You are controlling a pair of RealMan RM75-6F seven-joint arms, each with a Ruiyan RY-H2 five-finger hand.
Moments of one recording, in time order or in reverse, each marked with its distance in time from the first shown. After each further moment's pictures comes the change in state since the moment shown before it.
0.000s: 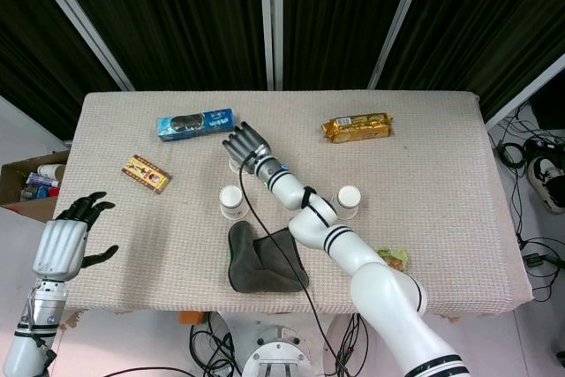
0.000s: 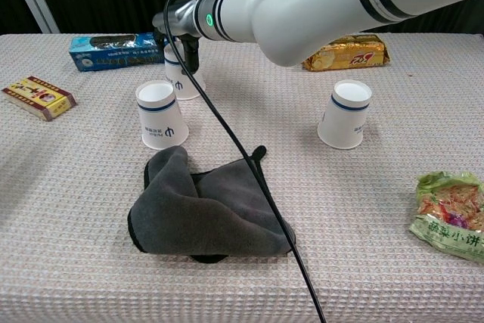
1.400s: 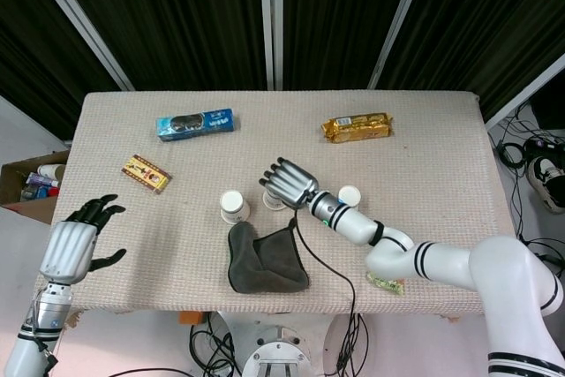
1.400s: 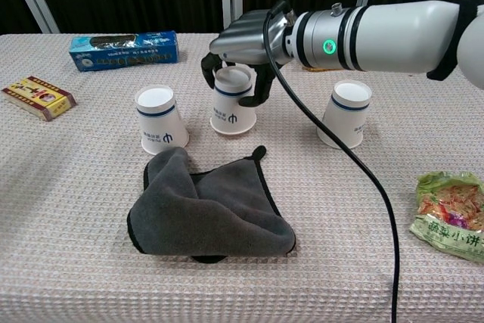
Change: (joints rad) left arm 0.018 0.014 -0.018 -0.030 0.082 -0.038 0.011; right arm -0.358 0.491 -0.168 -0.952 0.047 0.338 -0.335
